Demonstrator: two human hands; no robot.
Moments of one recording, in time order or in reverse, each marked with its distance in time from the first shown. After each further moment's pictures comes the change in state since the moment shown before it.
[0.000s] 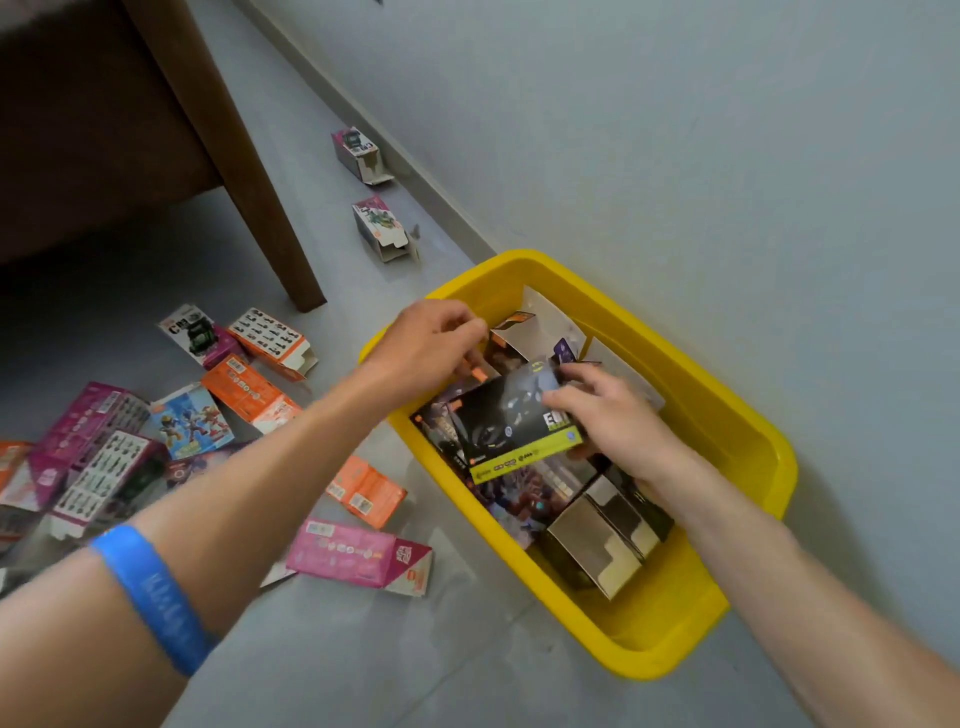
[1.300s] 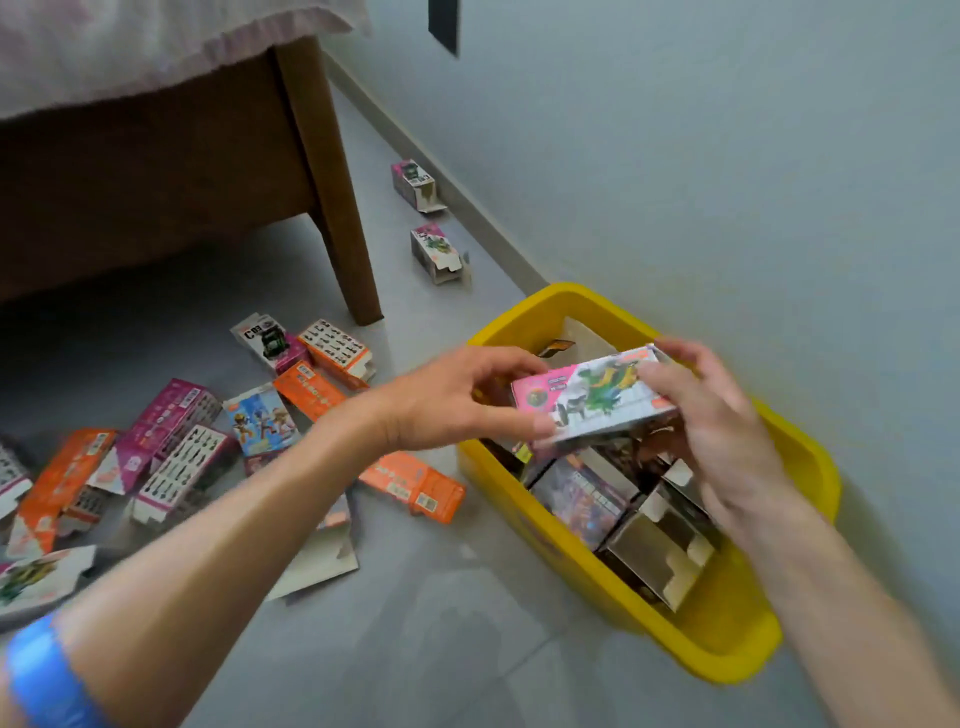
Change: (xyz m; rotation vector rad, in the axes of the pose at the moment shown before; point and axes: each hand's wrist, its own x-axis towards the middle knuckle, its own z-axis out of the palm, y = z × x) left_hand -0.084 0.013 -0.067 -0.037 -0.342 0.177; right_hand -0.062 -0.063 0.026 0.408 0.262 -0.163
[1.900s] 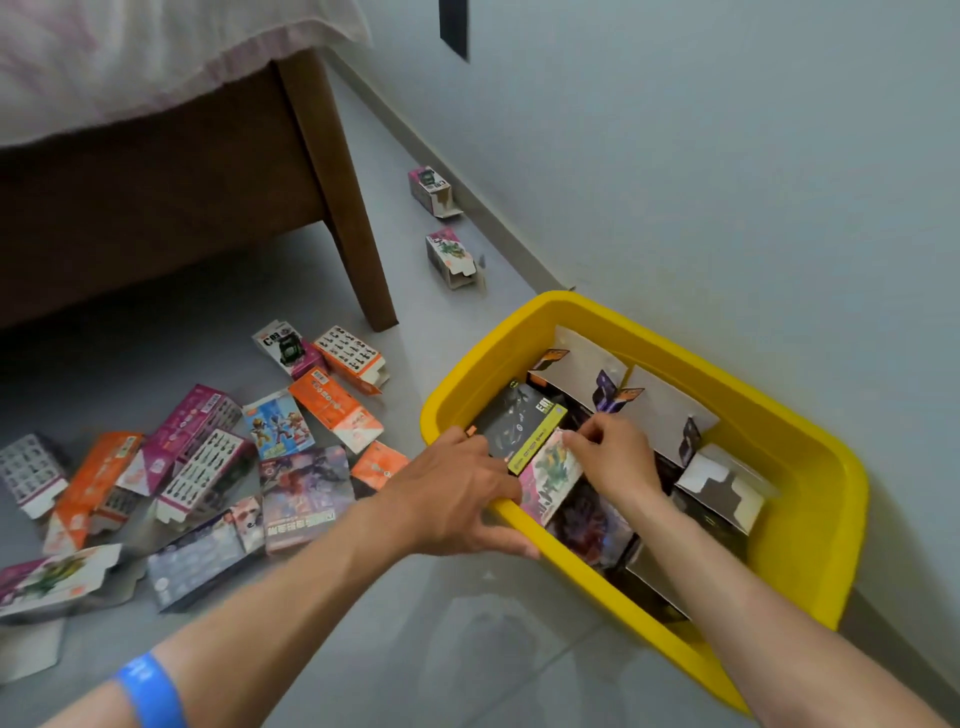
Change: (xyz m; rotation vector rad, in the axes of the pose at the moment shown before) left_hand -0.005 -0.071 0.062 1.001 -0.056 0.112; right_hand 0.079 0.128 0.020 -0.820 -0.019 0.056
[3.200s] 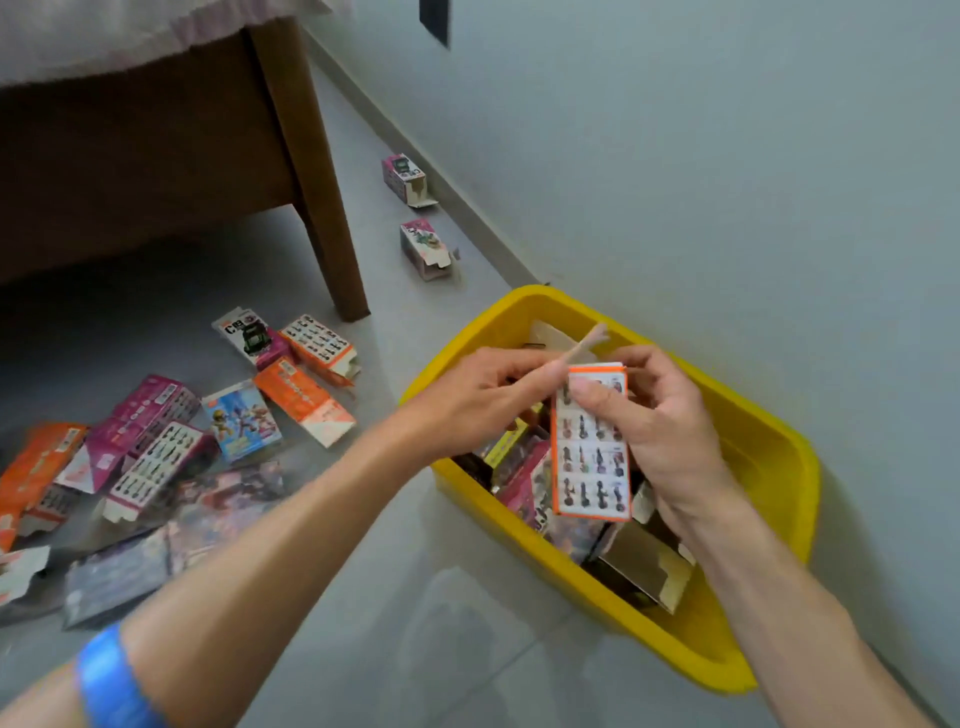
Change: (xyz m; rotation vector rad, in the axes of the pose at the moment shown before) left_hand 0.039 0.009 -0.073 -1.069 0.257 -0.151; right_hand -0.071 -0.063 -0.083 0.775 -0.015 -0.241
